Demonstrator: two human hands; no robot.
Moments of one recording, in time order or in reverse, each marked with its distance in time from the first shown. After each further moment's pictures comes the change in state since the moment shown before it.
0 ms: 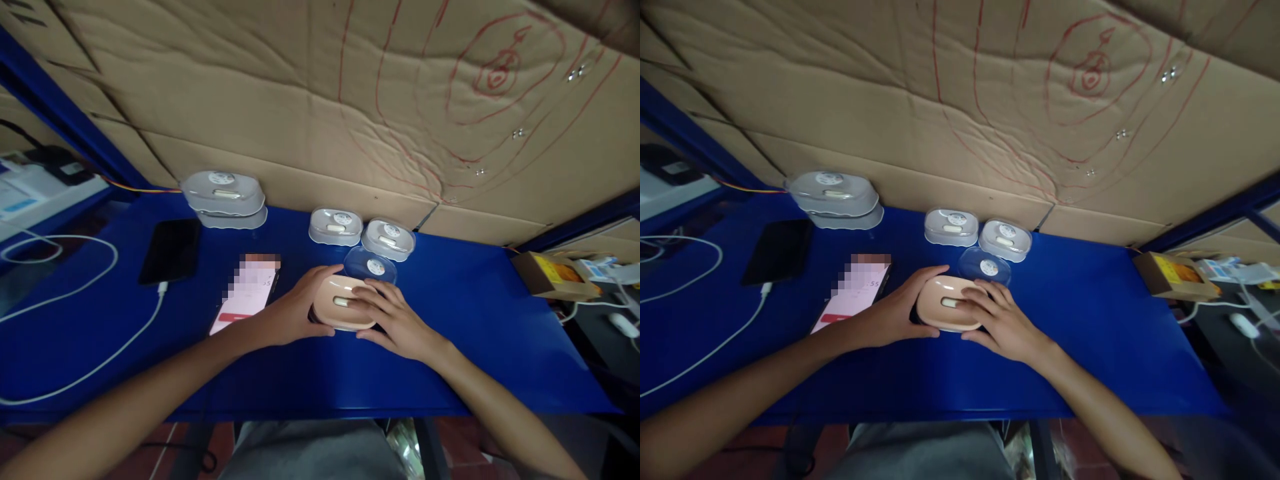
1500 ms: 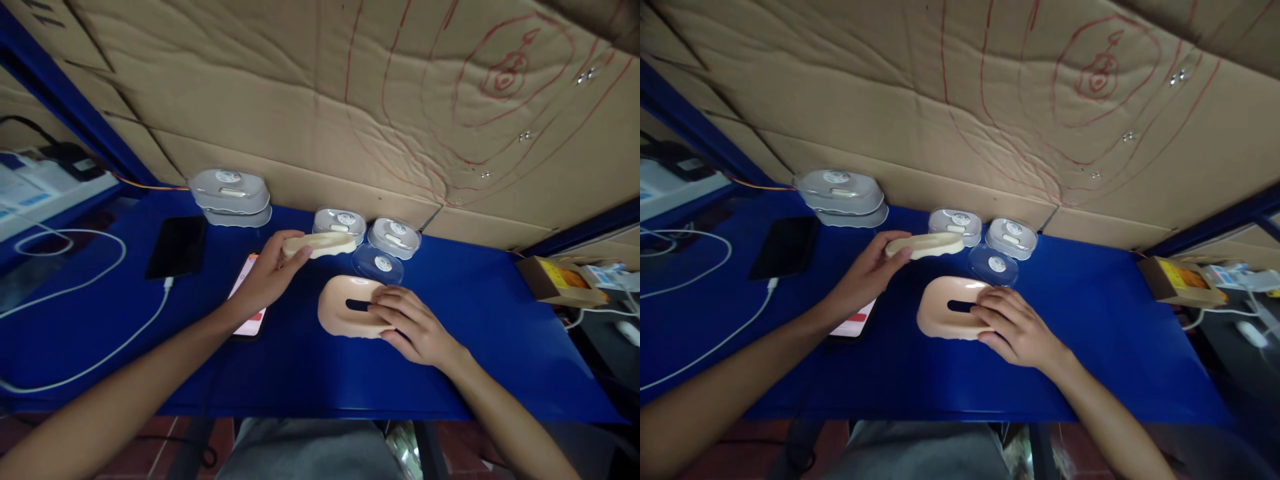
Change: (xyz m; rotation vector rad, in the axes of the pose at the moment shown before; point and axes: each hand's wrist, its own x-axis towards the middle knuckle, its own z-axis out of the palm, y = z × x) left_hand 0.017 0.009 -0.040 -0.105 0.585 -0.308; right_hand -0.011 -0.003 -0.024 -0.008 0.241 -0.201
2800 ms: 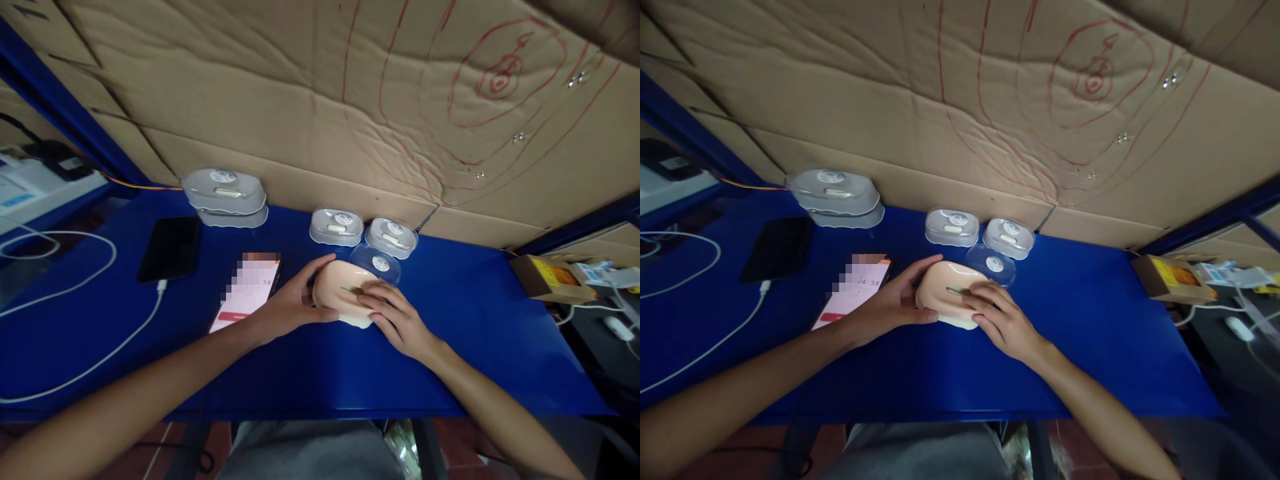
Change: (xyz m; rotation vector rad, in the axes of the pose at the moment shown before) left_hand -0.033 0.006 0.028 -0.623 -0.503 -0.225; right_hand -0.001 0.006 0.030 0.119 0.082 0.168
